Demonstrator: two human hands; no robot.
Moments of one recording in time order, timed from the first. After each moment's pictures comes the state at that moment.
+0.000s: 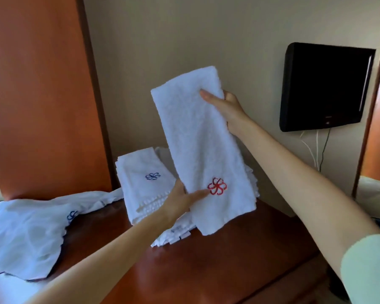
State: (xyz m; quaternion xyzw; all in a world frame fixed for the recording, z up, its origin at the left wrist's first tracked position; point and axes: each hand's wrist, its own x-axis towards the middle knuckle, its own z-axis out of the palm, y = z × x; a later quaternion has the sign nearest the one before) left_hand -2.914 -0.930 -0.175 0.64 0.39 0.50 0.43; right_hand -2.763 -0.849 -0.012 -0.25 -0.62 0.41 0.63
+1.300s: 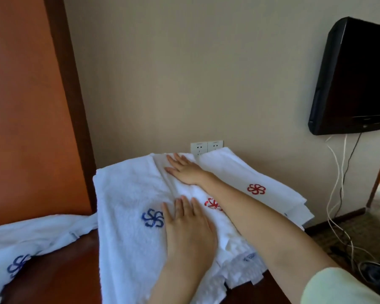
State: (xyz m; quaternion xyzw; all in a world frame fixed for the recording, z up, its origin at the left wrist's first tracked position) left_hand -2.937 -0.784 -0.197 0.71 0.69 0.08 -0.10; right_hand -2.898 -0.571 -0.167 -0.51 -0.85 0.07 0.08
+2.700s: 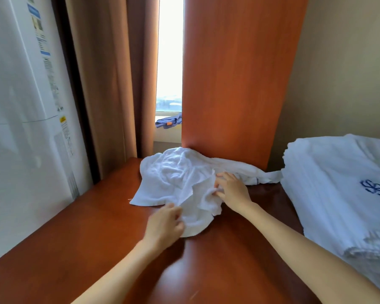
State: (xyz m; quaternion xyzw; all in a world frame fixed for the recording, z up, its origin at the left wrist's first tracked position) left_hand -3.330 -1.035 -0.313 0.50 0.82 0.27 -0.04; right_hand -3.213 -0.826 -0.275 -0.26 -0.95 0.02 0.19
